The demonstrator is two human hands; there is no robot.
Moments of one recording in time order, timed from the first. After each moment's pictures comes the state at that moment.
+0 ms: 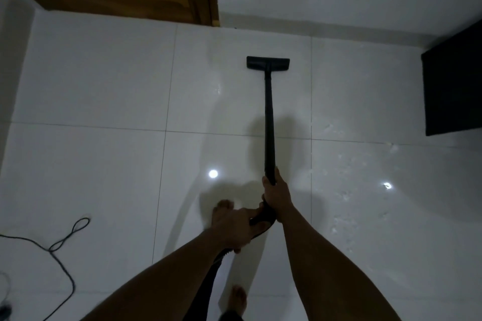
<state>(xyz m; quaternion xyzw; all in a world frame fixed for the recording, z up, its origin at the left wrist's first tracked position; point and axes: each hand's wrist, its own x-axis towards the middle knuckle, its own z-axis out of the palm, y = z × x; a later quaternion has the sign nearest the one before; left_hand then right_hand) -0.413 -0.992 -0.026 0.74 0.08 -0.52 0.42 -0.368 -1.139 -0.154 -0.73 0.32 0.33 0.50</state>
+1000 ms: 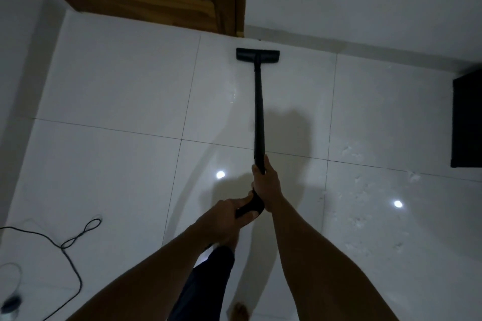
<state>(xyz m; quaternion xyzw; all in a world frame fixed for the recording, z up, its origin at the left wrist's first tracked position) -0.340 -0.913 -0.025 0.76 0.10 -0.42 0.48 -0.269 -1.042 -0.139 -0.75 0.26 0.36 0.50</state>
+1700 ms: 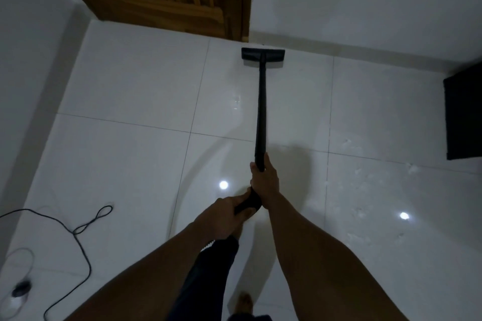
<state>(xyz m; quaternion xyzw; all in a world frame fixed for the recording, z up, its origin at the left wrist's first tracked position) -0.447 -0.919 0.016 0.79 0.10 -0.39 0.46 -0.364 -1.041 -0.094 -0.78 0.22 0.31 0.49</state>
